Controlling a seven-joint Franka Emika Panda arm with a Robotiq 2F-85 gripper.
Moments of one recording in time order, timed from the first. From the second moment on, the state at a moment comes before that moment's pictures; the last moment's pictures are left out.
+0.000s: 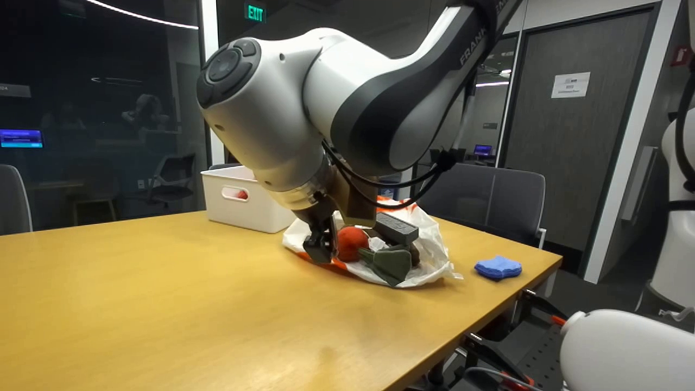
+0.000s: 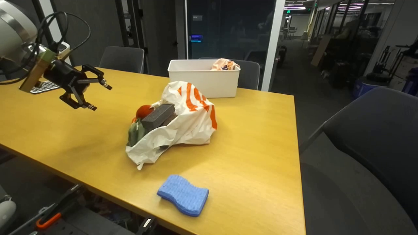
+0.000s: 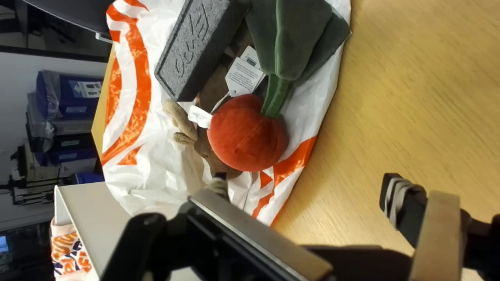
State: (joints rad) arm 0.51 0.28 0.39 -2.17 -0.97 1.88 0.75
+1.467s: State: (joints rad) arm 0.40 0.43 0.24 -1.92 -0.88 2.13 0.82
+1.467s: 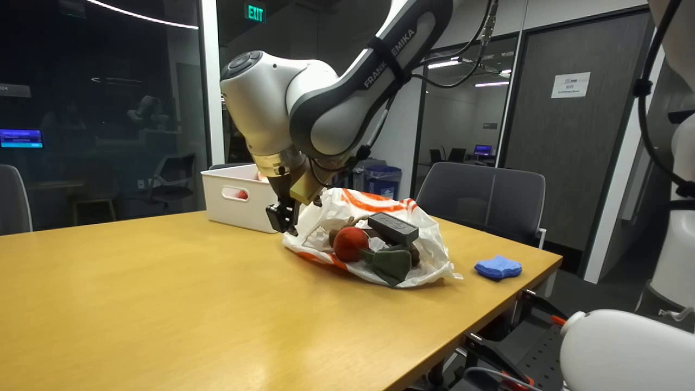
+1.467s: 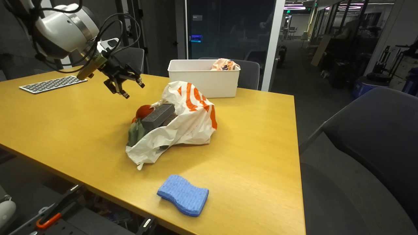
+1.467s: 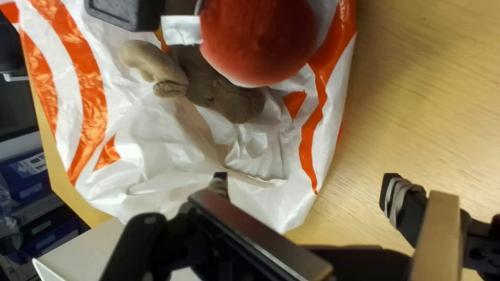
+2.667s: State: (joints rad) arm 0.31 0.50 0.15 -1.93 -0.63 2.37 0.67
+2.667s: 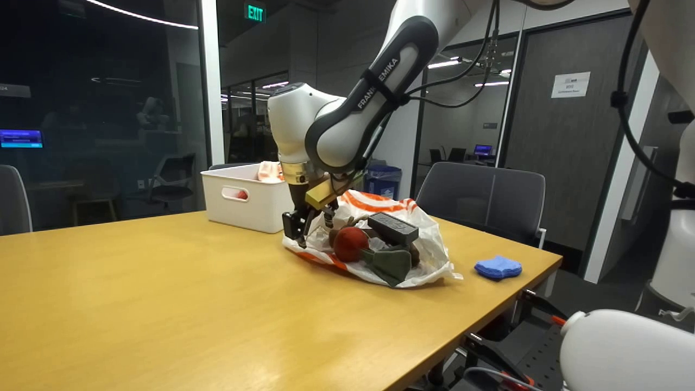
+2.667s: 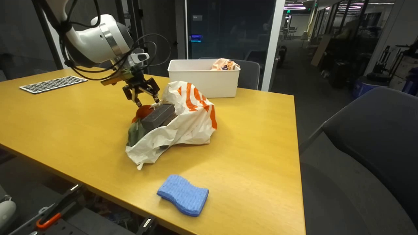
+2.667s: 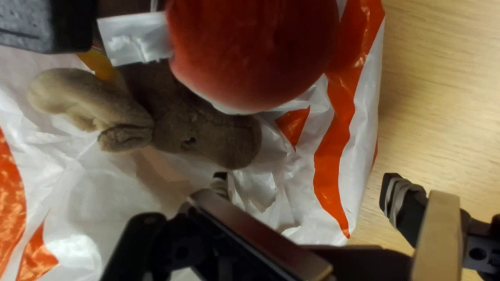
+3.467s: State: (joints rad) arm 0.31 0.53 0.06 -1.93 -0.60 2.48 0.56
